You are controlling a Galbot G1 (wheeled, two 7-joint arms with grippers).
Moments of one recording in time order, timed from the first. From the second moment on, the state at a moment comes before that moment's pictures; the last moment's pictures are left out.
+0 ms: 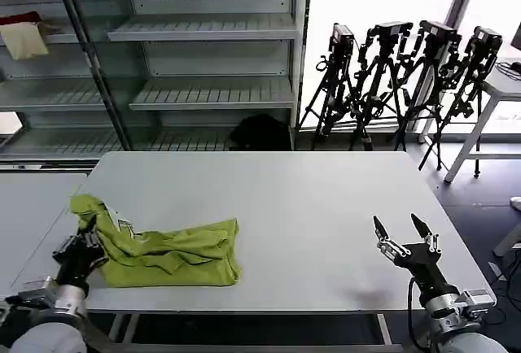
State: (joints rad) left arm 1.51 -1.07 -0.70 -2.16 -0.54 0.23 -0.33; right arm -1.59 0.87 0.60 2.18 0.68 0.02 0.21
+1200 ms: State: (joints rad) left arm 1.33 -1.17 -0.18 -2.06 -0.24 0.22 -0.23; right arm -1.57 0.88 0.56 2.17 0.67 0.02 0.21
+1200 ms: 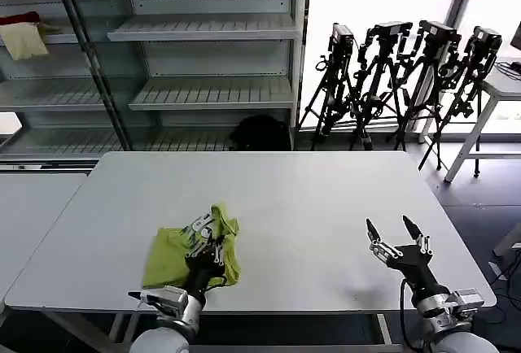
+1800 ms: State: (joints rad) left arm 1.36 -1.13 -0.22 -2.07 -0.23 0.20 -0.21; right arm -1.57 0.88 0.55 2.16 0.66 0.02 0.21
